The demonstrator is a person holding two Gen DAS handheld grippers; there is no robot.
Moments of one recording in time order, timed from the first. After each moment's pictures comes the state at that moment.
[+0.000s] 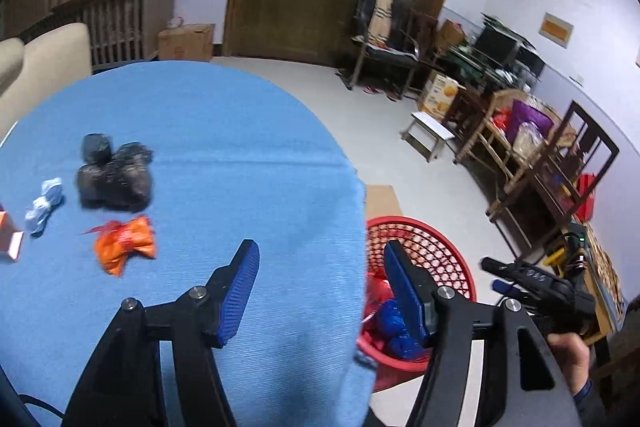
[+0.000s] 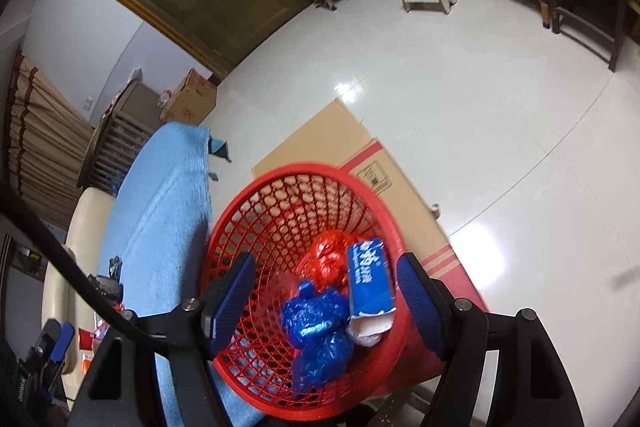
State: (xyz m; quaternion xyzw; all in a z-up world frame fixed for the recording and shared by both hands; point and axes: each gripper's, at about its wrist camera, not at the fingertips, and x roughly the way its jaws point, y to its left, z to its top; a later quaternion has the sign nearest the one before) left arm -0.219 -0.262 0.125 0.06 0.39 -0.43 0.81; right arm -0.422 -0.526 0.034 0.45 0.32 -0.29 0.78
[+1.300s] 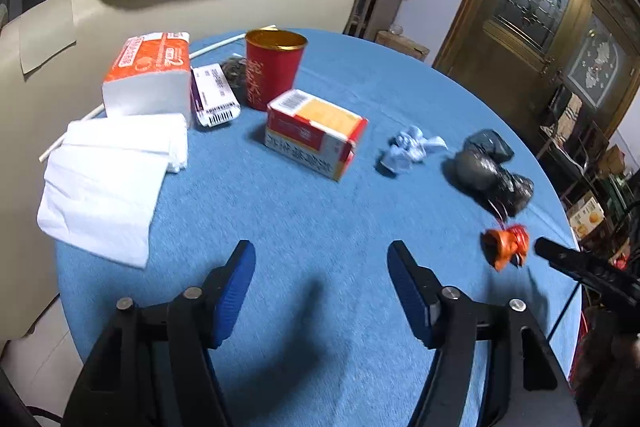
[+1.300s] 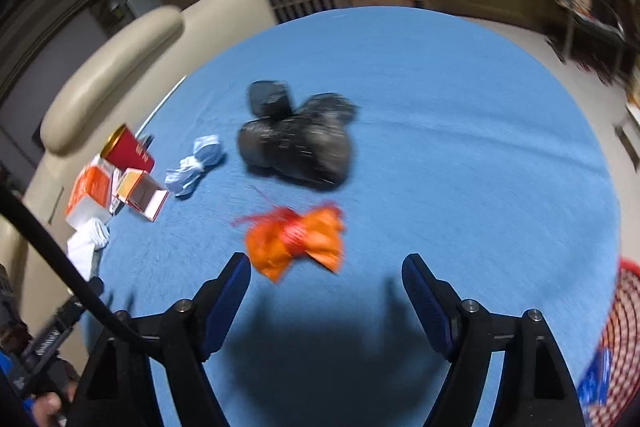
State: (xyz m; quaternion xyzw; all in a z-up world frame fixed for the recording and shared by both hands) left arm -0.085 0.021 0.056 -0.08 0.42 -0.12 0.89; right arm -0.109 -0.236 0.077 0.15 0.45 -0.01 0.88
